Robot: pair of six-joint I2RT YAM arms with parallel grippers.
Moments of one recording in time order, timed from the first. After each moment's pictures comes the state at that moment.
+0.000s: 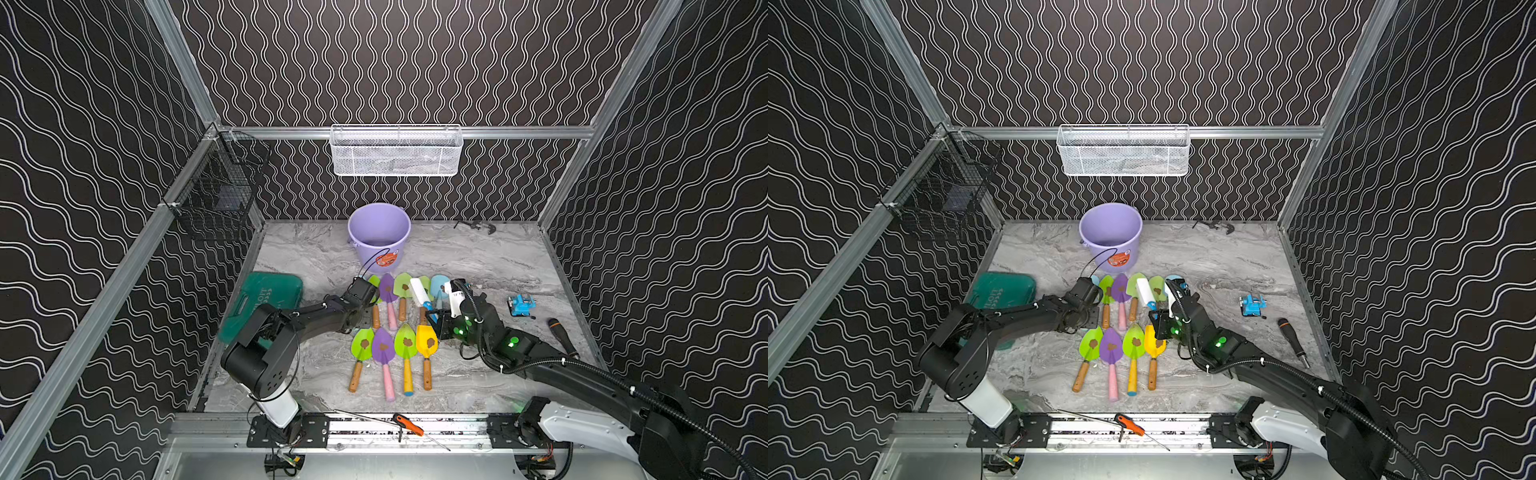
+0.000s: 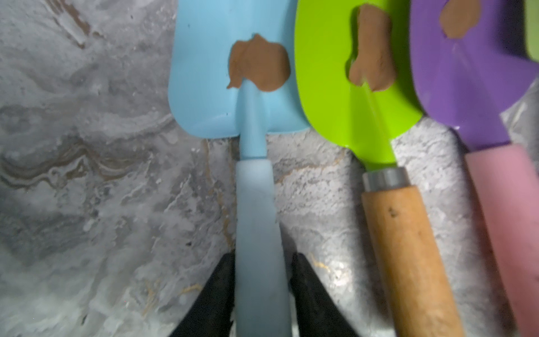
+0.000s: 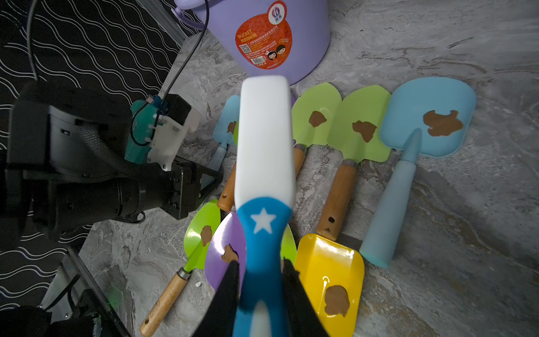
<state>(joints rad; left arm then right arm) -0.57 1.68 0.85 -0.32 -0.26 -0.41 0.80 1.09 0.62 -0.07 0.07 0.64</state>
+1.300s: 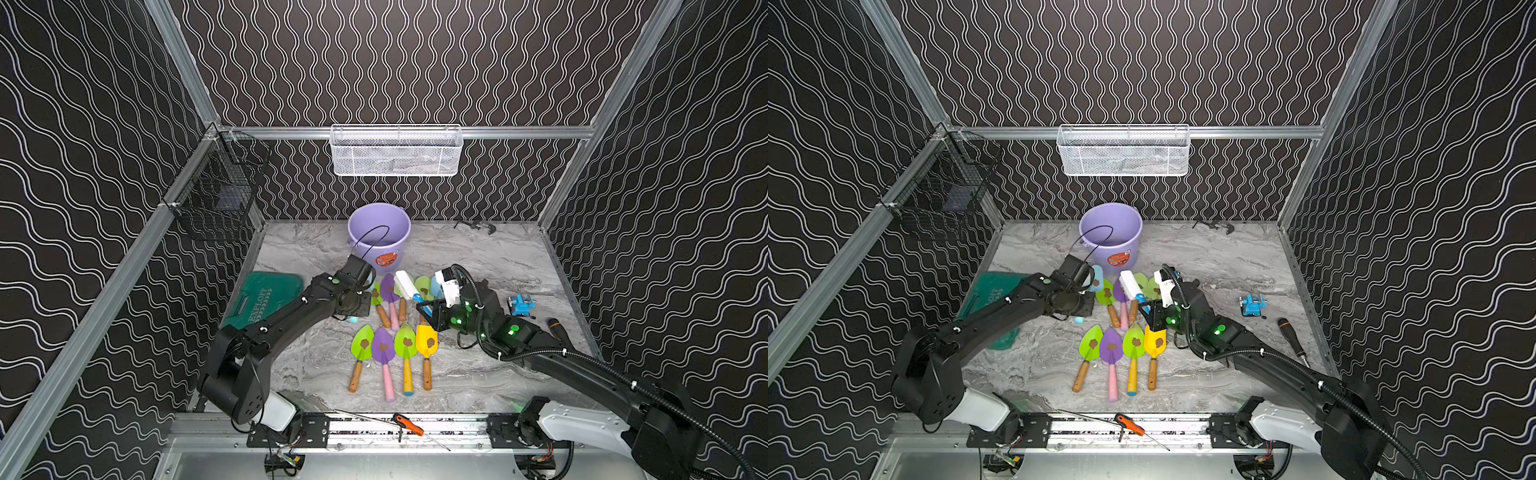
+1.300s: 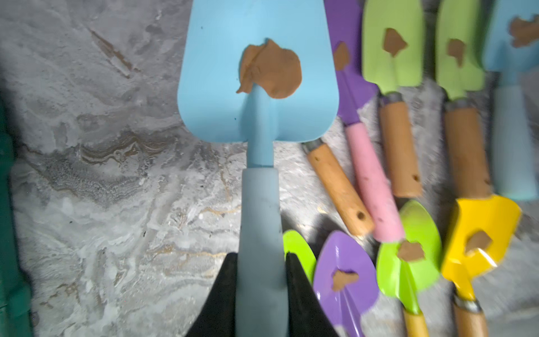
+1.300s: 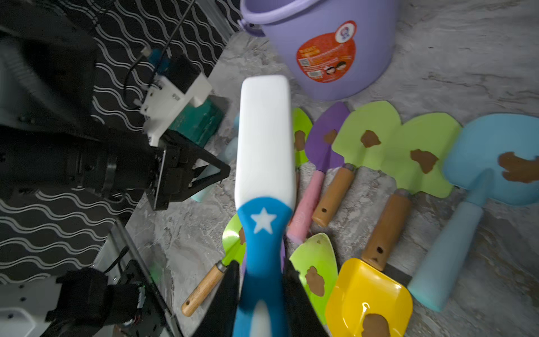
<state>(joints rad) -0.54 1.50 1.13 -0.80 -0.08 -0.38 0.77 1.14 0.77 -0.13 -0.14 0.55</state>
